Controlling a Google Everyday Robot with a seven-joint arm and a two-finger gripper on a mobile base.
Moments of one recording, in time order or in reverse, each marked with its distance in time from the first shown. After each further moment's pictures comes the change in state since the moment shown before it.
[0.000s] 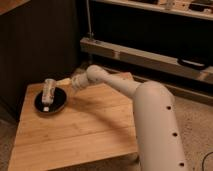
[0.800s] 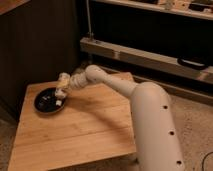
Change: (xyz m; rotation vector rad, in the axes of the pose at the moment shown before) arm -0.005 0.004 0.009 -0.017 -0.013 -0.020
